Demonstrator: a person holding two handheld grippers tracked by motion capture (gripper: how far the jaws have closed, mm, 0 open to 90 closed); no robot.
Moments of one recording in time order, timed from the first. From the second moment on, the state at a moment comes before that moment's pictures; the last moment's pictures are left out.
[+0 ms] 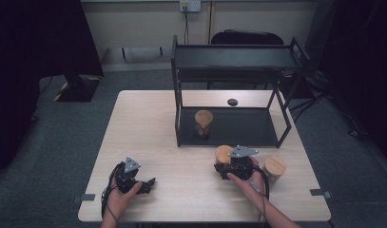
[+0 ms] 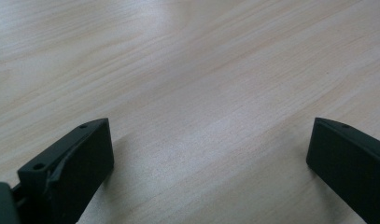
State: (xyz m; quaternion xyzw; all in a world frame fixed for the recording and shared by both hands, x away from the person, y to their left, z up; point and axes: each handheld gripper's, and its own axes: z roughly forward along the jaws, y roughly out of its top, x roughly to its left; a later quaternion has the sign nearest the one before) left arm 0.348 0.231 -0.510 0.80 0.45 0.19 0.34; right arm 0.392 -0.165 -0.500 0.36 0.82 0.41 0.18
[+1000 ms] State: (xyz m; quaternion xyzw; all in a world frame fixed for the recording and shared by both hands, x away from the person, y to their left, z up) left arm 0.348 0.231 -0.510 0.80 0.45 0.19 0.34; right arm 0.398 -0.156 -0.486 0.34 0.82 0.40 0.21
